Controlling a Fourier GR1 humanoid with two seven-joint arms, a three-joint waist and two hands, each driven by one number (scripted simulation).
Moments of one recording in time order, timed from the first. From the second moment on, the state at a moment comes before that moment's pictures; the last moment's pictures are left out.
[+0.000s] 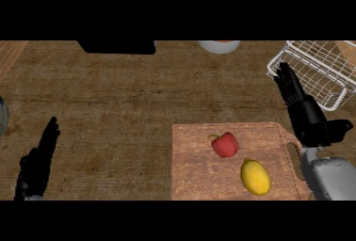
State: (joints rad) left arm 0.07 0.50 -0.22 -1.42 0.20 0.40 -0.06; right arm -0.25 -0.32 0.11 -1.49 -0.13 -0.10 -0.06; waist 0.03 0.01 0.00
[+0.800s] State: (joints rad) left arm 0.12 0.37 -0.24 -1.42 0.23 0.42 -0.06; right arm 0.17 -0.20 -0.18 -1.95 0.01 -0.64 0.06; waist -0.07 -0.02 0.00
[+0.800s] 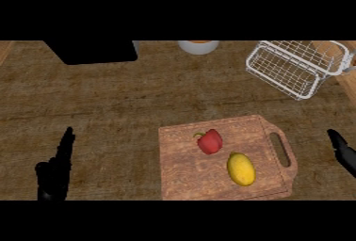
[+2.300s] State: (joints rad) left arm 0.02 0.32 -0.30 -1.42 0.16 0.40 0.02; right arm 0.45 -0.73 0.17 -2.35 0.43 -0.26 1.09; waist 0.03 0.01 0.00
